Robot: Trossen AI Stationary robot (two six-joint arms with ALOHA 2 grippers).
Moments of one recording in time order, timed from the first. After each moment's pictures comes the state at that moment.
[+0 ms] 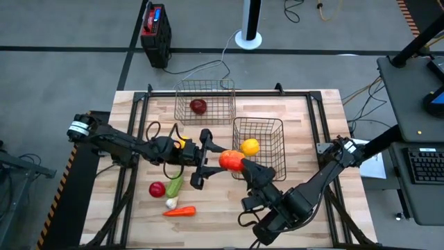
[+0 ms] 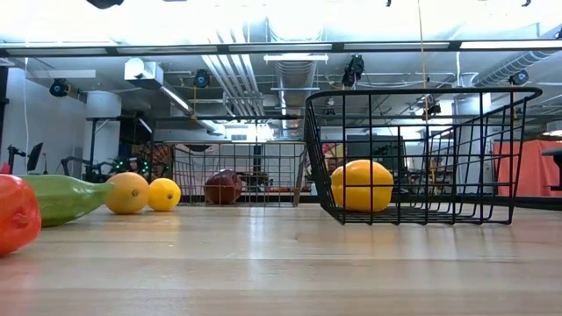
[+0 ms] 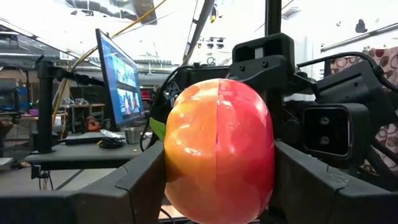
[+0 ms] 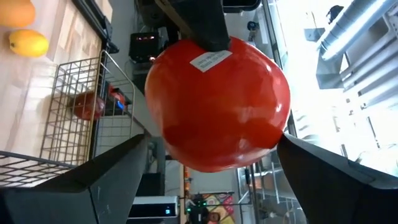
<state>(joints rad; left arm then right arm) -0.23 1.44 0.83 0.94 -0.07 0.00 0.68 1.93 1.91 -1.08 1.52 -0.37</state>
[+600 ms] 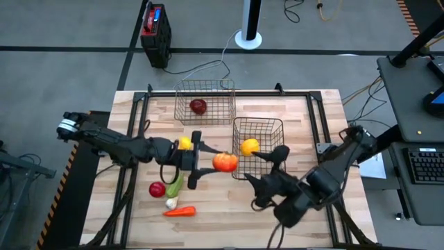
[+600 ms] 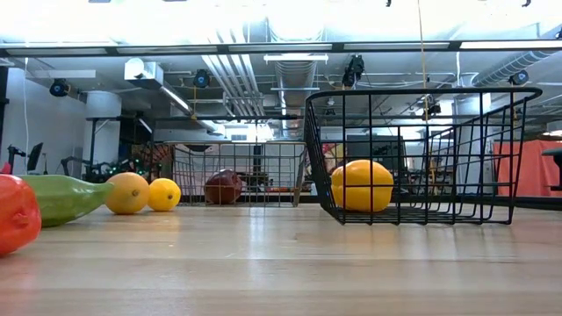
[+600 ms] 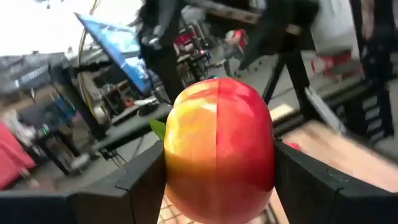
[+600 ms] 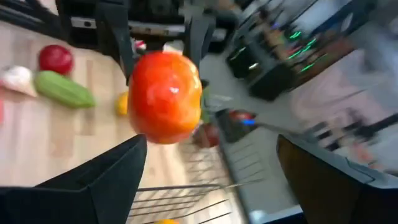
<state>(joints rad) -0.28 1.28 0.83 0.47 -0.17 0.46 0.68 1.73 1.88 -1.09 1.12 0.21</state>
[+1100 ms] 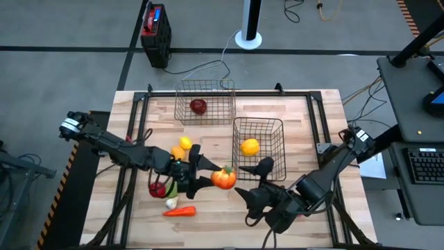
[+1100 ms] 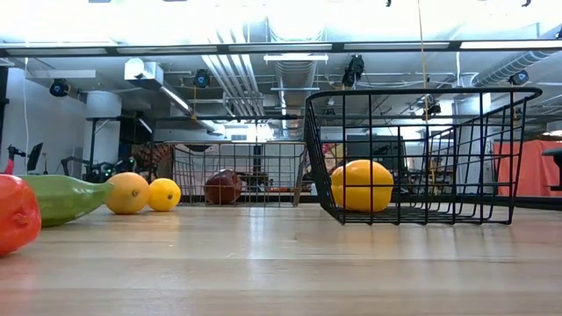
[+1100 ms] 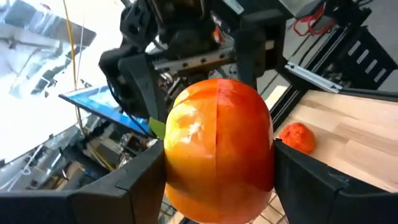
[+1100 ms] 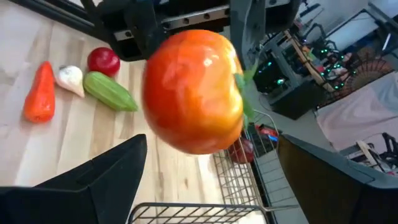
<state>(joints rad) -0.38 1.32 0.84 0.50 -0.20 0.88 0.66 1.75 1.72 -0.75 1.02 0.02</state>
